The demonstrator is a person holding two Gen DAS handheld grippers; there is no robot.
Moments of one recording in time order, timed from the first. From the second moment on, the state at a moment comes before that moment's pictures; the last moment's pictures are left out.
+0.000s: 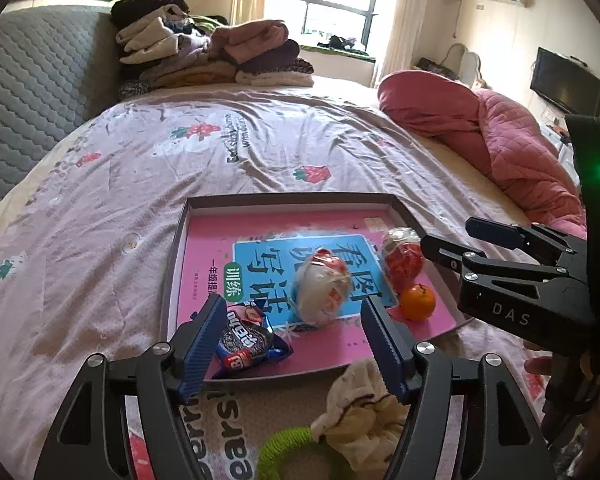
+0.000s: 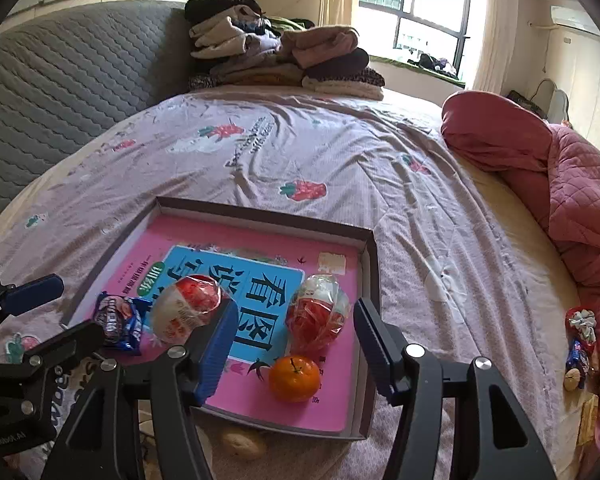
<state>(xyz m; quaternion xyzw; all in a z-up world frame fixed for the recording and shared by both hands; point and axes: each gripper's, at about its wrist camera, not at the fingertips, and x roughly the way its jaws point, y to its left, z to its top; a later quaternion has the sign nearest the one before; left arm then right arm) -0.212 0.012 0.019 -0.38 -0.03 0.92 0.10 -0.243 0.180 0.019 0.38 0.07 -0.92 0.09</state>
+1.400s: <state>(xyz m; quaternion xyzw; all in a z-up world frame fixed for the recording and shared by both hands) -0.117 0.008 0.083 -0.34 0.00 0.94 0.07 -0.144 0.180 0.101 0.31 0.08 -0.94 0.09</state>
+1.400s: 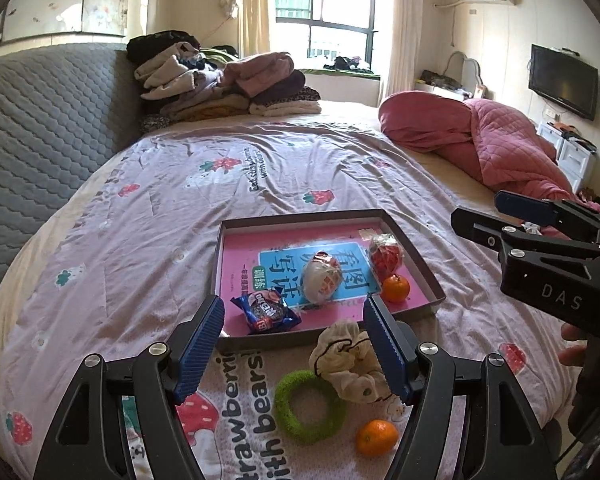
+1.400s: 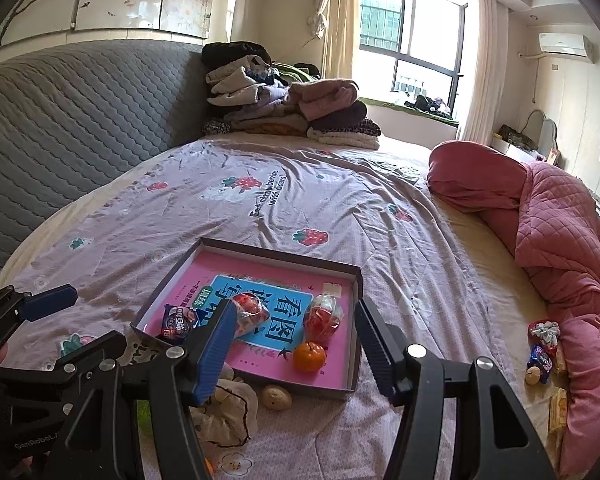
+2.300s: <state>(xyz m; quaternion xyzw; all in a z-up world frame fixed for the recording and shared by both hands) -0.082 0.008 0.063 -0.35 -0.01 0.93 0.06 -0.109 0.179 0.075 0.32 0.09 -0.94 0.09</state>
